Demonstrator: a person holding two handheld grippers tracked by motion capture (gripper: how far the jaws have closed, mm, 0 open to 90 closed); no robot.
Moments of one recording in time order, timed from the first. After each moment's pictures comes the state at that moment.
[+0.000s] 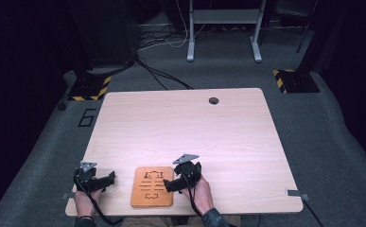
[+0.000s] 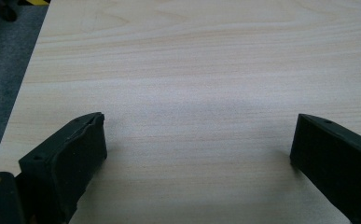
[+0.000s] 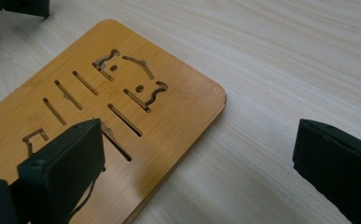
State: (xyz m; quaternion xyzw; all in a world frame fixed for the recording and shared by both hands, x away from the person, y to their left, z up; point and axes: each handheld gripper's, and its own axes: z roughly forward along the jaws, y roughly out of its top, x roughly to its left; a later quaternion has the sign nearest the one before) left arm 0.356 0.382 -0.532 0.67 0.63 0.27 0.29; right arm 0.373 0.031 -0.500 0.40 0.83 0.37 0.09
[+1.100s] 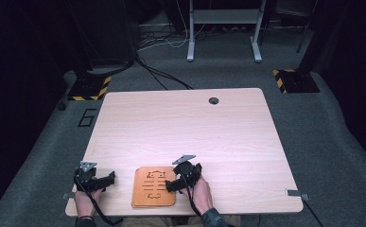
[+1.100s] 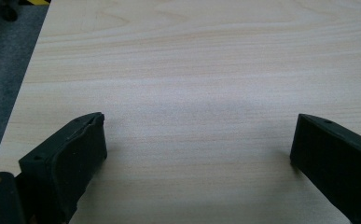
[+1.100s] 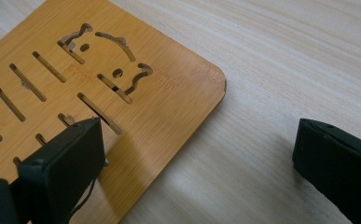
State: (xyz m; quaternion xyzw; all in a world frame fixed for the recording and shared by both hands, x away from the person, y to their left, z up) left arm 0.357 0.382 -0.532 0.67 0.63 0.27 0.29; right arm 0.382 0.034 -0.517 0.42 0.84 0.33 0.09
